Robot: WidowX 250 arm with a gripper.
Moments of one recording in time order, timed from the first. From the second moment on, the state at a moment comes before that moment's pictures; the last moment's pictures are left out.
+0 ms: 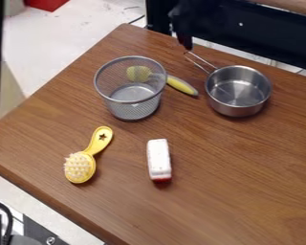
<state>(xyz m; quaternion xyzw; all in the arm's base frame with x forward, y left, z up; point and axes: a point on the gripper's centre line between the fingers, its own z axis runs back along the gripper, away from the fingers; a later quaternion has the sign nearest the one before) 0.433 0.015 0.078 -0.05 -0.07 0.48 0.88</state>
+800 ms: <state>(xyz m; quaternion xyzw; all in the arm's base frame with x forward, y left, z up) 0.386 0.007 0.094 -0.01 -0.06 0.27 0.96</state>
